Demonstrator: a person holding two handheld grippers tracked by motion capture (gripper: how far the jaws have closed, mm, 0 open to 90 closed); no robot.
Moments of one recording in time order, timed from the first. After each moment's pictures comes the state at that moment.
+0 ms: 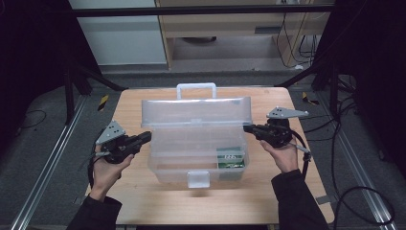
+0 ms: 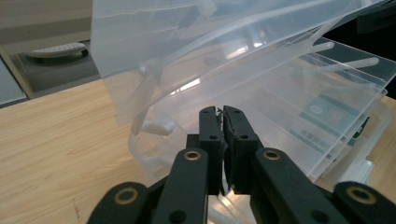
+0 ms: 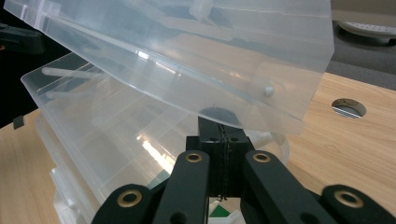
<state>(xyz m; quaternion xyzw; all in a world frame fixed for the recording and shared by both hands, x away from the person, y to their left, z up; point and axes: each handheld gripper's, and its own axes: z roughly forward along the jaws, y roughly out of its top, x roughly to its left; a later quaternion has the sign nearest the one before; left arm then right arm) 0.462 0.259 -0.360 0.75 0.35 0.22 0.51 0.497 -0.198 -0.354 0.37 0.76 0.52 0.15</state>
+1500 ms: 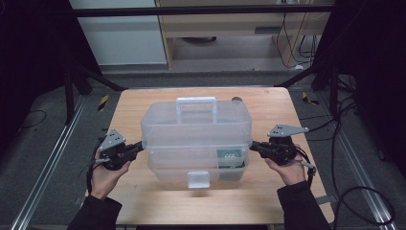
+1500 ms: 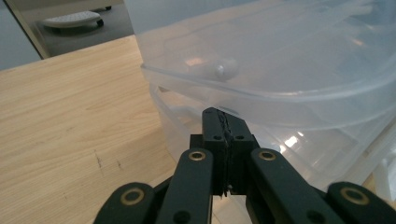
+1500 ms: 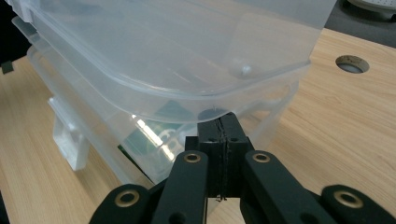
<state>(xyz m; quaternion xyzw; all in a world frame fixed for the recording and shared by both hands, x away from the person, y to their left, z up) 0.460 0.269 -0.389 0.78 0.38 0.22 0.45 0.464 -0.208 -0.381 0.36 0.80 0.46 0.15</state>
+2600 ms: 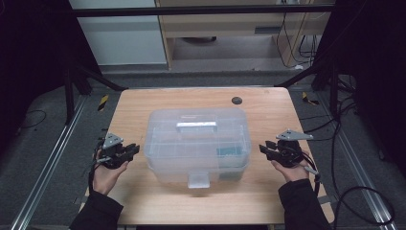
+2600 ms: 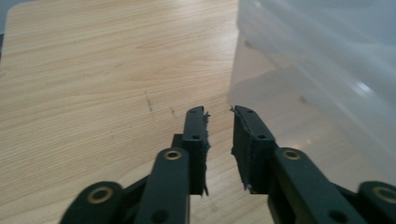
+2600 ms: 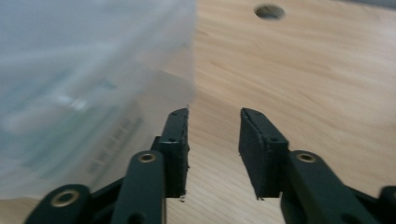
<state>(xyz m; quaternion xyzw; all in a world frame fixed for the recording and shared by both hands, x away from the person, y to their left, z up) 0.486 0.301 -0.440 0.75 0.48 0.23 0.39 0.480 -0.243 -0.430 0.47 0.76 0.40 0.21</state>
